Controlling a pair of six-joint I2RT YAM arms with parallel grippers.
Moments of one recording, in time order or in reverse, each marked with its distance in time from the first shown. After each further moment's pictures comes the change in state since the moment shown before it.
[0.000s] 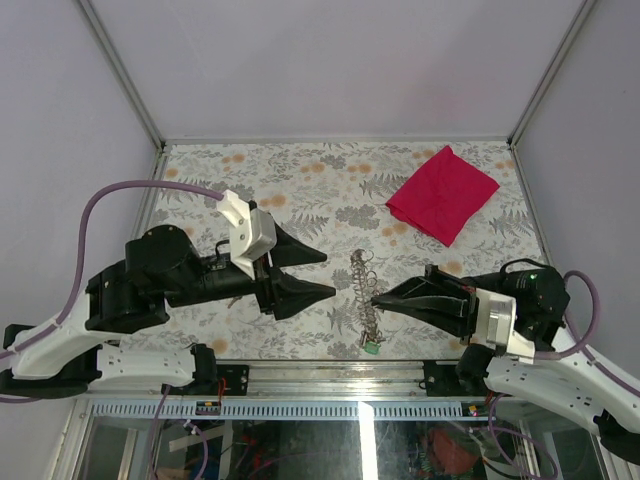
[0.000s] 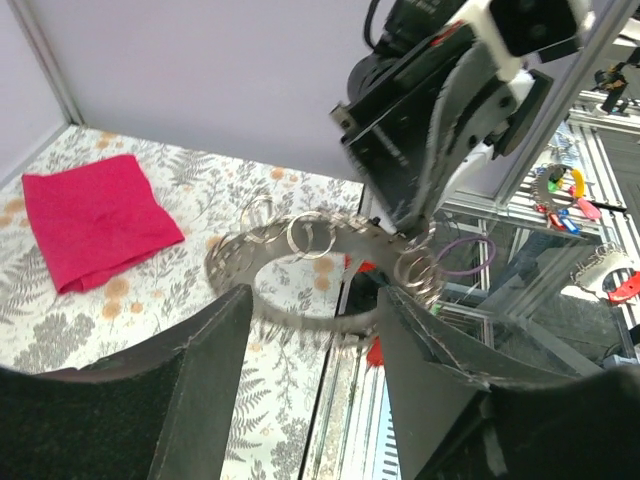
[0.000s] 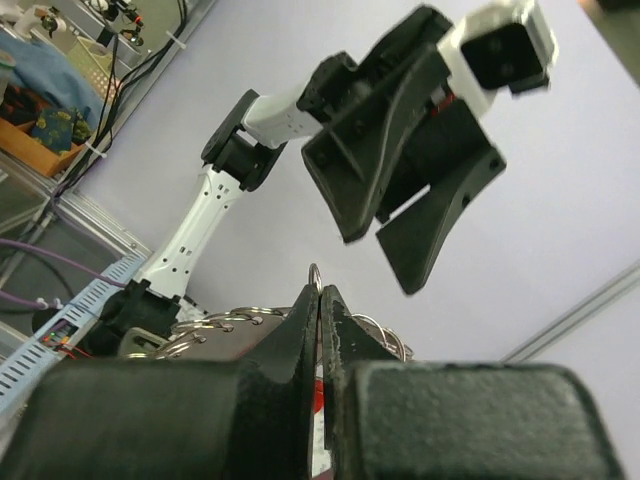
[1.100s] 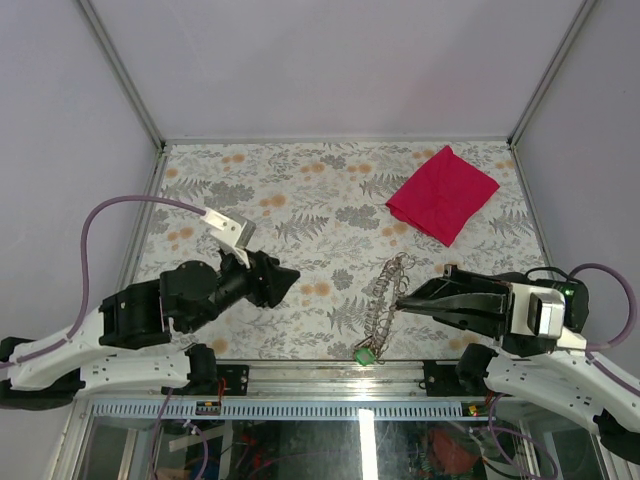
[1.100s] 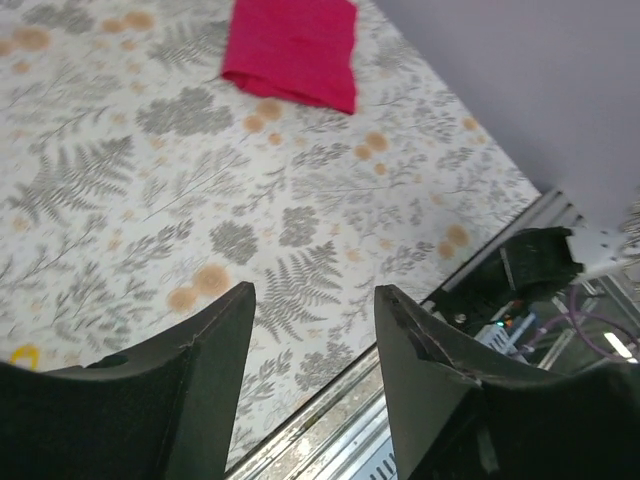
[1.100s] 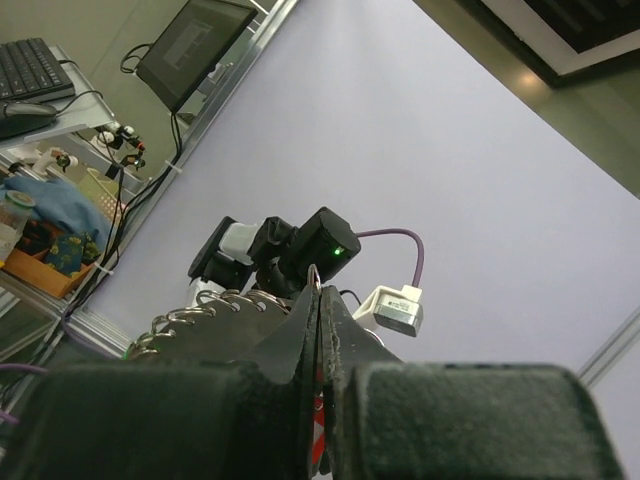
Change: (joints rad) left arm 0.003 -0.227 -0.410 -0.082 -0.556 -0.393; right arm 0.000 0.001 0.000 0.354 0.008 0.308
